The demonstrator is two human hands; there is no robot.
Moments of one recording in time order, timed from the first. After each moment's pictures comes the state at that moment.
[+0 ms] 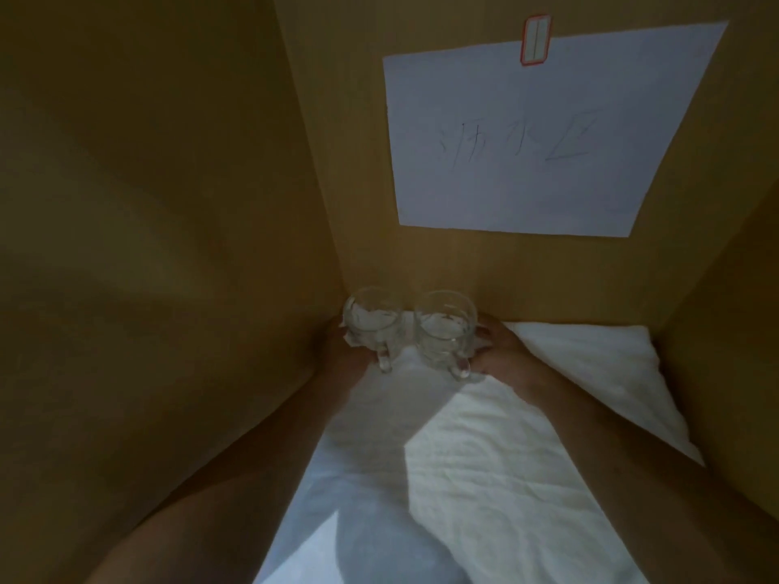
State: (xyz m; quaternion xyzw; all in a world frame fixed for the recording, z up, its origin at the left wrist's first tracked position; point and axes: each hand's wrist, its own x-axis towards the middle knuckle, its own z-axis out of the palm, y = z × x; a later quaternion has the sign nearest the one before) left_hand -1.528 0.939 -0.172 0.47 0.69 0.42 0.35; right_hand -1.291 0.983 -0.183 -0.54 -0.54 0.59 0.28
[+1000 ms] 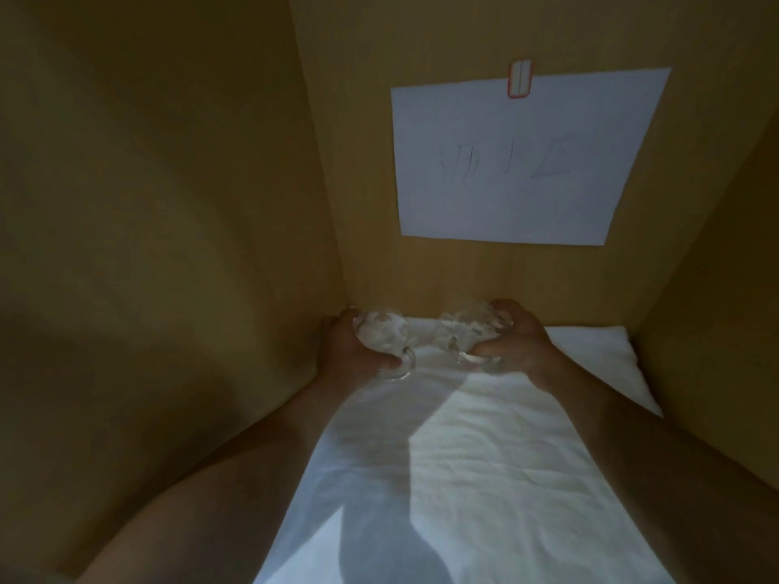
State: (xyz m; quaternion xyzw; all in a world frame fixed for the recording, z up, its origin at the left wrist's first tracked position) left_hand -1.531 0.911 -0.145 0.52 0.73 0.37 0.24; right_hand -1.274 0.961 -0.143 -0.57 -0.54 0.50 0.37
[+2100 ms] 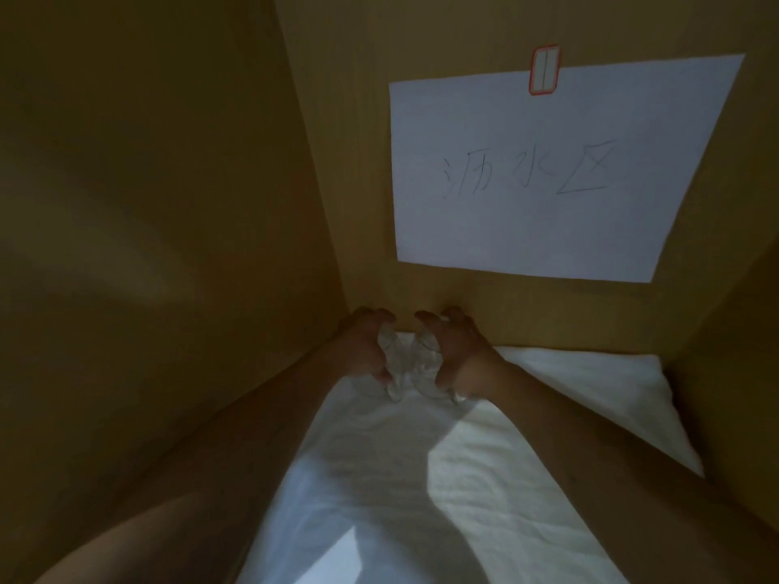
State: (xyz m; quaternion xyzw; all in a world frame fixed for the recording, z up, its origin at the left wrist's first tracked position) left_hand -1.541 0.984 -0.123 0.65 0.72 0.04 0.24; right_hand -1.349 1.000 -0.137 -0.51 -0.82 0.25 0.05
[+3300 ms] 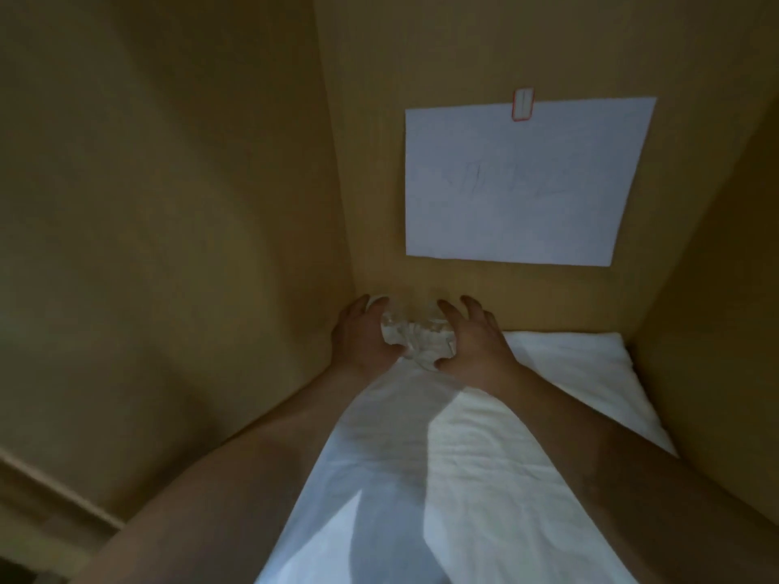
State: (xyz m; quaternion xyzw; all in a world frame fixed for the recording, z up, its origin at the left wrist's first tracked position) left_hand -1.535 0.907 -0.120 0.65 0.71 0.25 0.08; right_hand -1.340 0.923 -0.113 -0.57 -0.79 0.16 0.14
